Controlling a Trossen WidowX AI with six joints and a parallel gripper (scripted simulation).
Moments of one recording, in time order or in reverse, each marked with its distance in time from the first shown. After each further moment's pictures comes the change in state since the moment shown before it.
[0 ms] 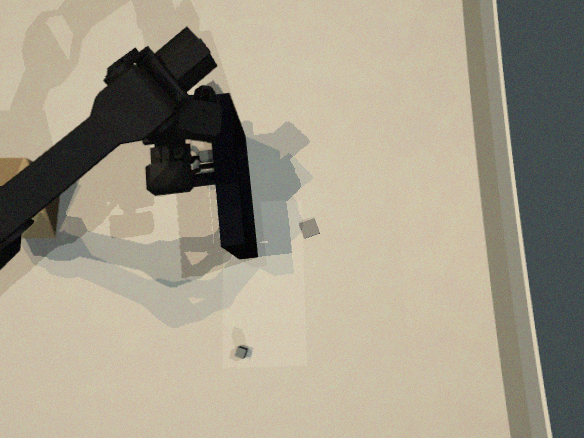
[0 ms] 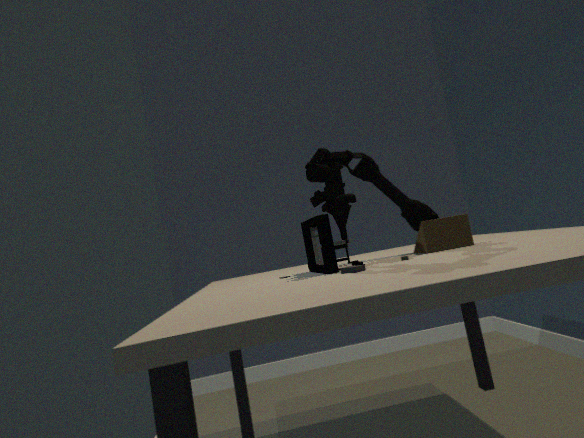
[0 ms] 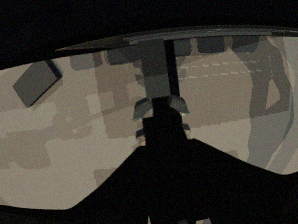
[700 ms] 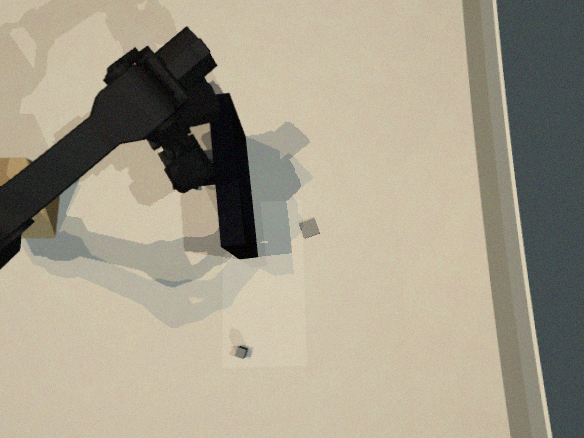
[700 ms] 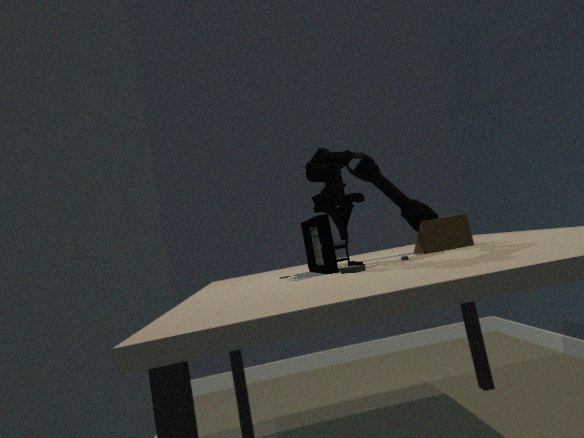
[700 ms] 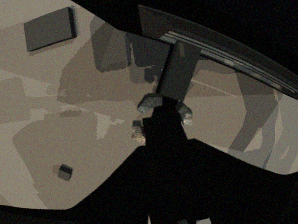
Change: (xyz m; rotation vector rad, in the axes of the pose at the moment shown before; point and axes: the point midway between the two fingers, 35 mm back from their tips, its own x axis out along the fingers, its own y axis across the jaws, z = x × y) arm 0.000 0.000 0.000 -0.442 0.000 0.002
